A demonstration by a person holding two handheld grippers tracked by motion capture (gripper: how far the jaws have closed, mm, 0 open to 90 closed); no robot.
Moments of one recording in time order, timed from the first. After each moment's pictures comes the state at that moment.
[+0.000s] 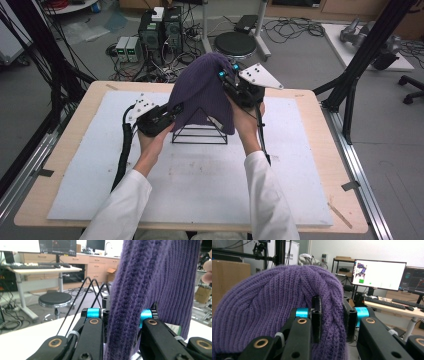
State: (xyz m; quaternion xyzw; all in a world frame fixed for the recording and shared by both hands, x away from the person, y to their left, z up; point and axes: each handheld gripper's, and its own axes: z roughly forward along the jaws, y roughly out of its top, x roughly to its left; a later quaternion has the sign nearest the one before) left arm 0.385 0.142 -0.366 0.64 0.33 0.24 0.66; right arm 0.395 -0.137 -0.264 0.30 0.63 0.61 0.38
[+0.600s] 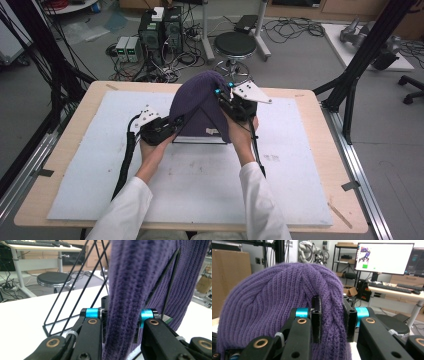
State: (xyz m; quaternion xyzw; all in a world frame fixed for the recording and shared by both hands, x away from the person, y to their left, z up) left arm 0.386 0.142 -0.405 0.67 0.35 0.22 0.61; right arm 0.395 -0.131 -0.312 0.32 0.65 0.59 0.36
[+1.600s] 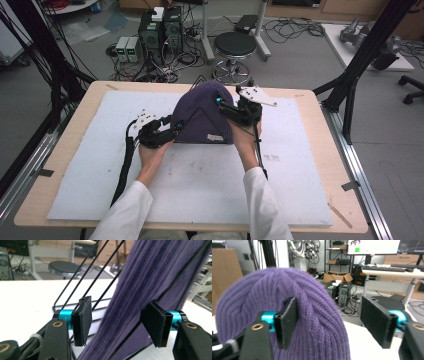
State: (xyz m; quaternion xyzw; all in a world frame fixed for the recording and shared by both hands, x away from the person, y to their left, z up) left arm 0.380 0.147 -0.415 0.65 0.42 0.21 0.60; right arm 0.397 -0.146 -0.329 0.39 0.64 0.57 0.33
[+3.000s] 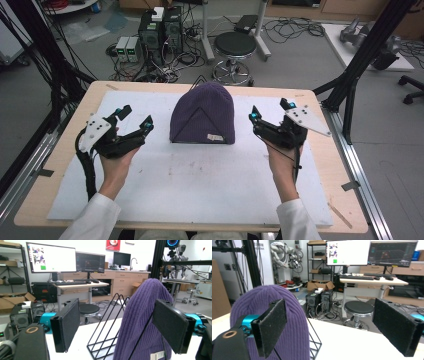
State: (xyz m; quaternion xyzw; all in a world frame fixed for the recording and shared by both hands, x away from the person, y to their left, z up) left arm 0.295 0.206 -0.336 0.57 0.36 0.36 0.64; right arm 0.305 -0.220 -0.296 0.42 0.59 0.57 0.39
